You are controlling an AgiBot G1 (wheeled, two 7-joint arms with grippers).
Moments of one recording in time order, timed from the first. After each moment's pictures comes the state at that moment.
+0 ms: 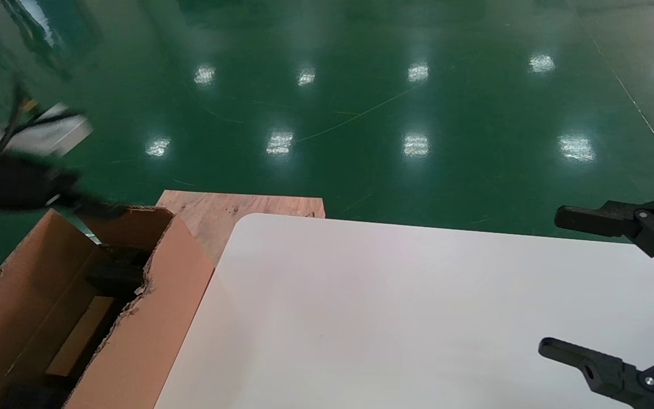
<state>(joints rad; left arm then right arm) -2.54 0.31 2.16 -1.35 1.66 0.90 -1.34 1.09 -0.60 -0.32 1.27 -0.70 -1.48 0.16</state>
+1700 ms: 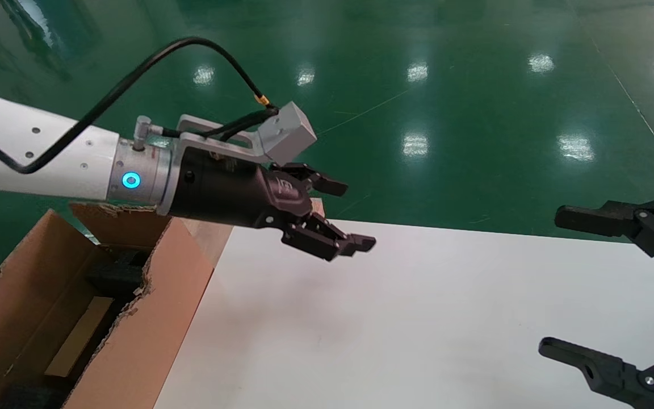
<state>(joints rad) -1.70 0.58 1.09 -1.31 1.07 1.12 -0.71 1.09 -0.60 -0.32 1.27 -0.70 -1.48 0.16</state>
